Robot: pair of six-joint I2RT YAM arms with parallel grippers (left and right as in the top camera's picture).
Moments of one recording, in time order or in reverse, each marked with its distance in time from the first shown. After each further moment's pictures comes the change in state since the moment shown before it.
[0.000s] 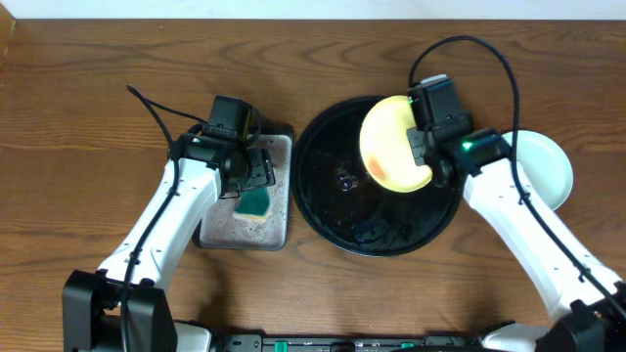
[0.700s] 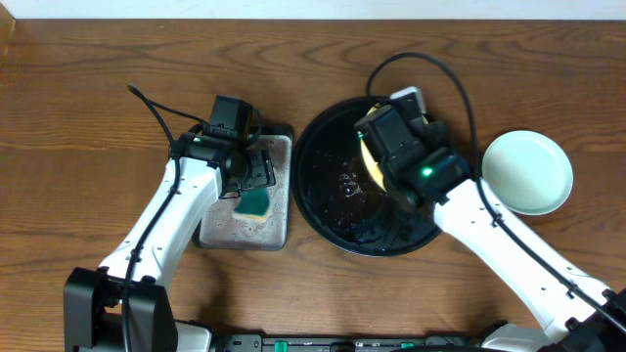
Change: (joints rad) left arm 0.000 0.008 0.000 0.000 0.000 0.000; right arm 0.201 -0.014 0.000 -0.072 0.296 0.142
